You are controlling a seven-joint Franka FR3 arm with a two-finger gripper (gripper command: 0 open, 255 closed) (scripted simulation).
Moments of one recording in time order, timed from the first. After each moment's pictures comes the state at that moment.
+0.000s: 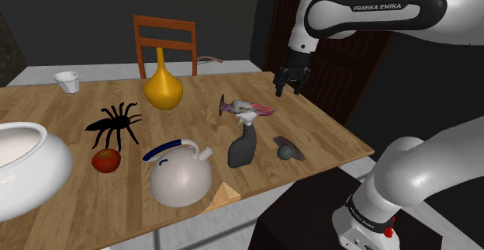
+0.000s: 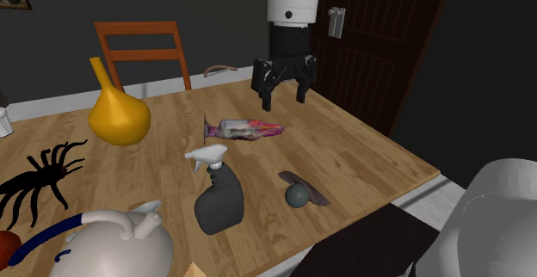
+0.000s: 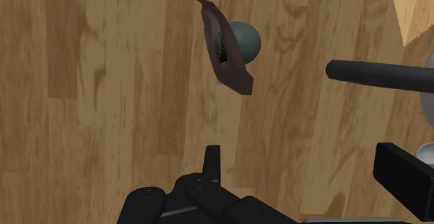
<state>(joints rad) 0.02 -0.49 0.00 -2.29 0.09 1.76 0.20</state>
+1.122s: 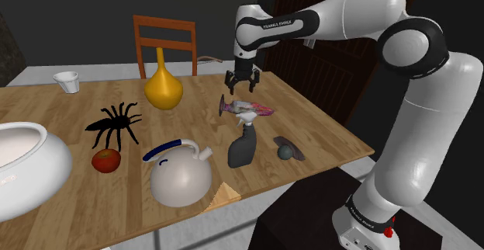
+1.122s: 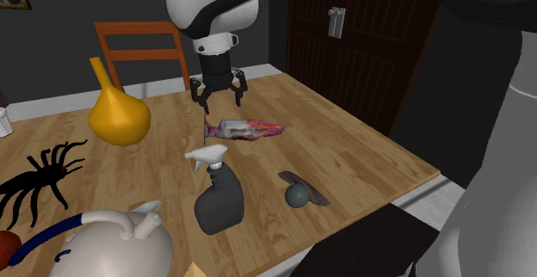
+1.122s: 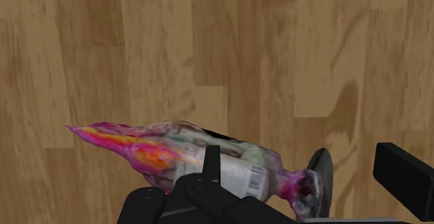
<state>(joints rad) 0.04 0.20 0.06 -1.74 -0.01 1.88 0.43</state>
